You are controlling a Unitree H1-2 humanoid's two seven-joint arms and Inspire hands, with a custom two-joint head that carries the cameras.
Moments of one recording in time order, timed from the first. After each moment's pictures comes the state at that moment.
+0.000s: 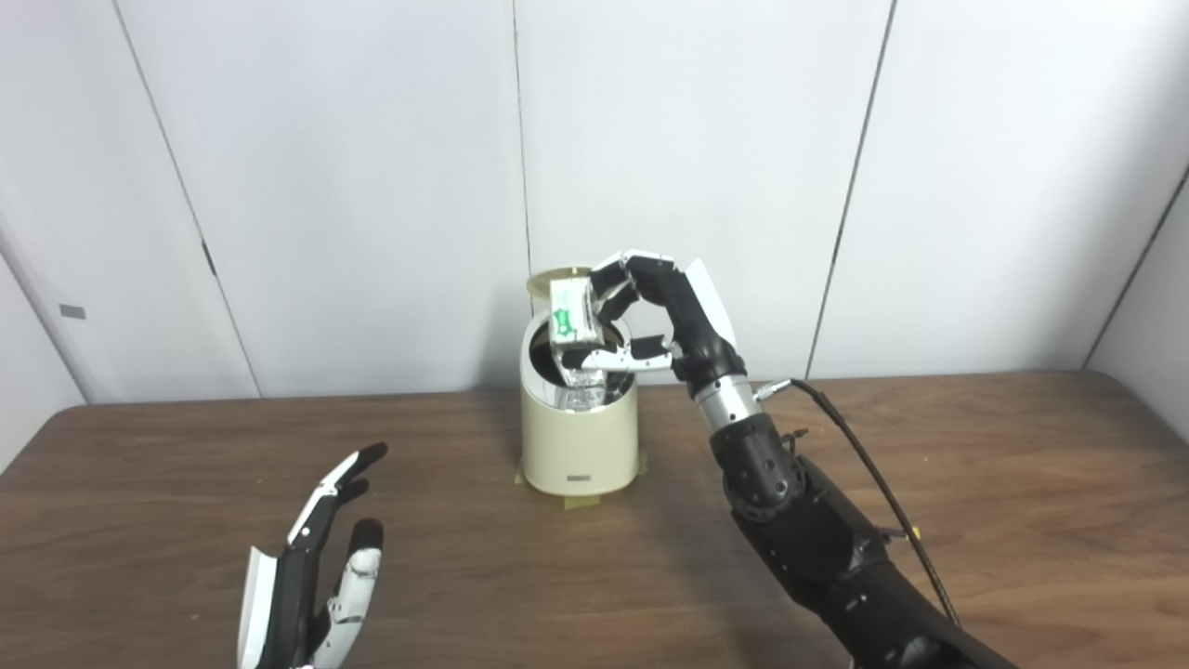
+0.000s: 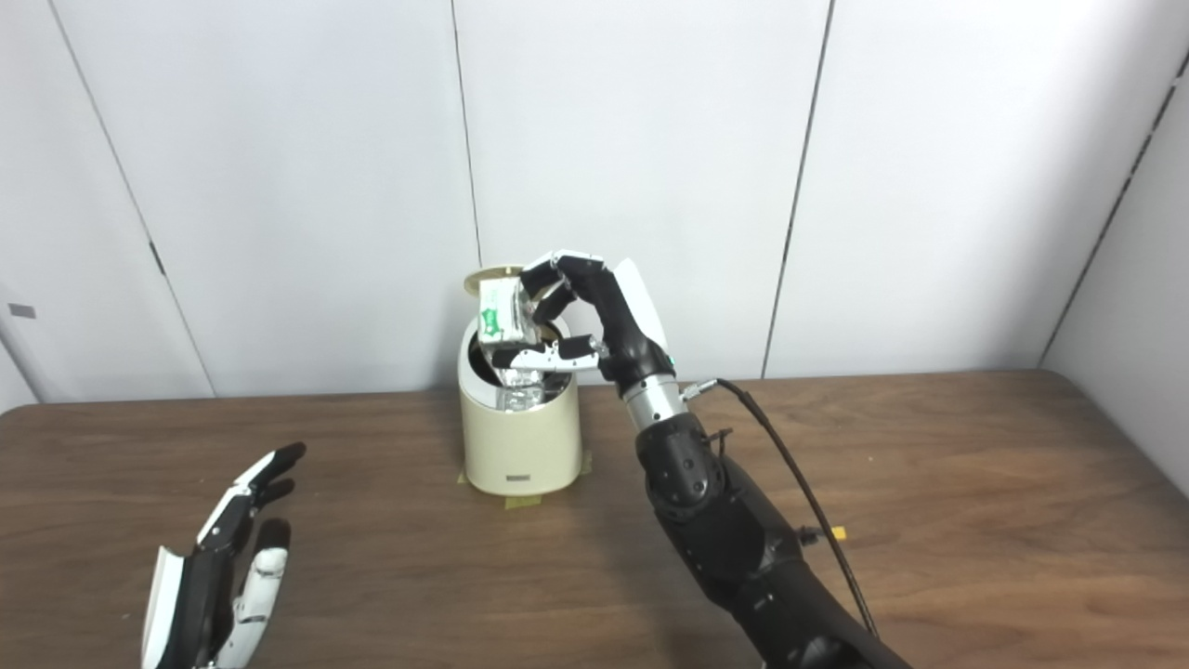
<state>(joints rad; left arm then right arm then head) 0.05 0.10 -0.02 -0.11 0.33 -0.43 0.20 -0.81 -0.12 0.34 0.68 -0.18 -0.43 -0.34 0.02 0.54</state>
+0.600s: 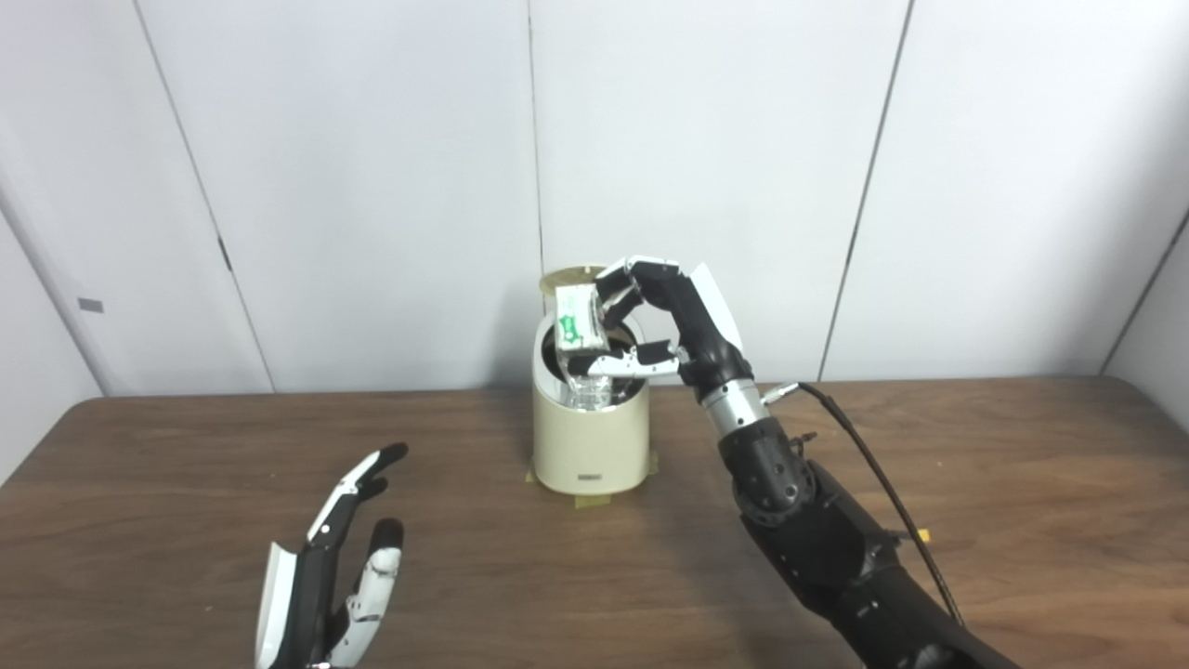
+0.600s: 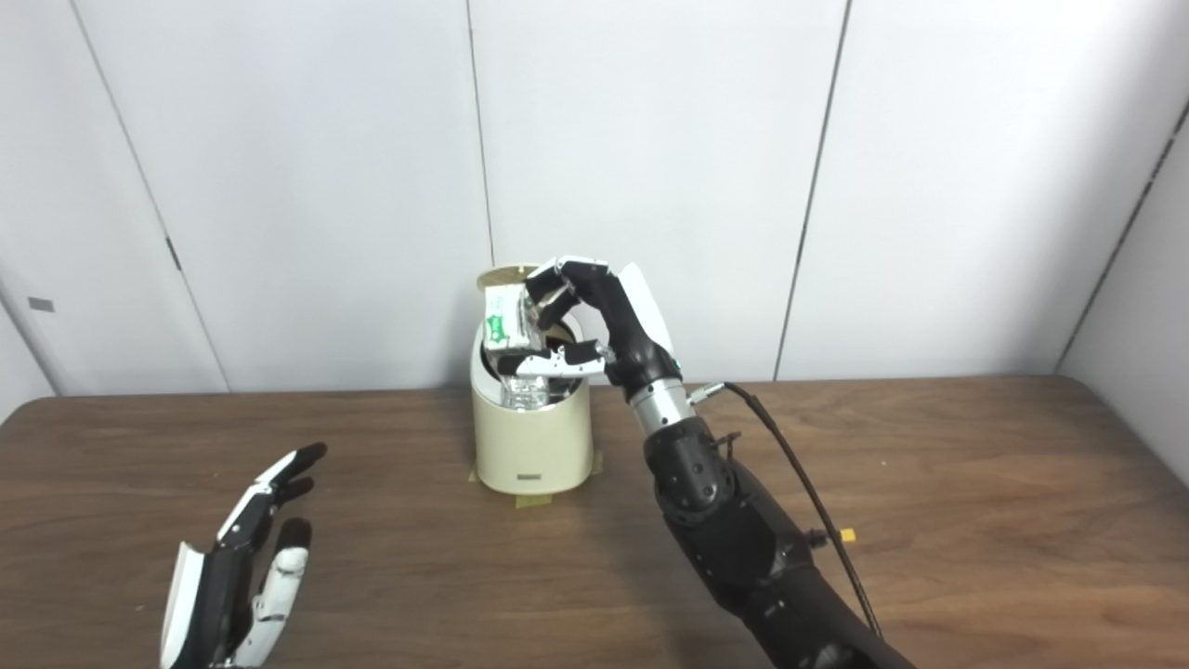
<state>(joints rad) 0.06 0.10 -0.03 -0.12 0.34 -0.43 0.19 -0.81 -0.12 0.35 0.66 -0.16 -0.43 -0.31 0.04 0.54</state>
